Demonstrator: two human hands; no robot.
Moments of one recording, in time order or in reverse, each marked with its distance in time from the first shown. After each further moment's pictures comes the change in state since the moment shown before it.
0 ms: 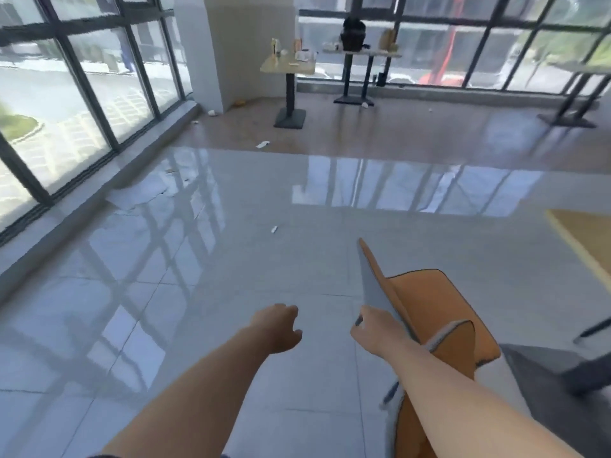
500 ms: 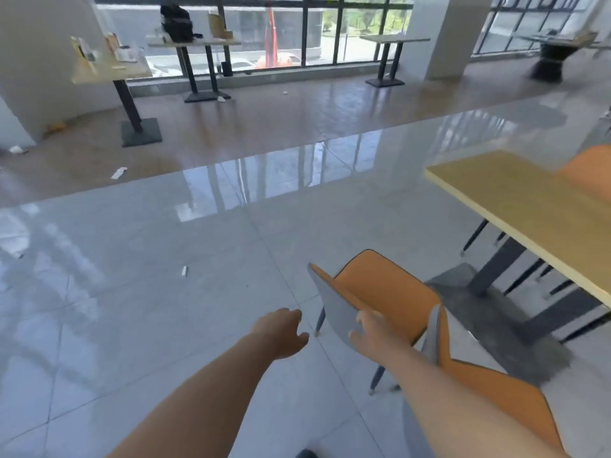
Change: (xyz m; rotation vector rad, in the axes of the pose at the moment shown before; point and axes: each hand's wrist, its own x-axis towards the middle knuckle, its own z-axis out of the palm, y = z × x) left_hand 0.182 0.002 -0.085 0.204 -0.127 0.490; right_hand 0.068 -0.017 -0.030 0.239 0.176 0.442
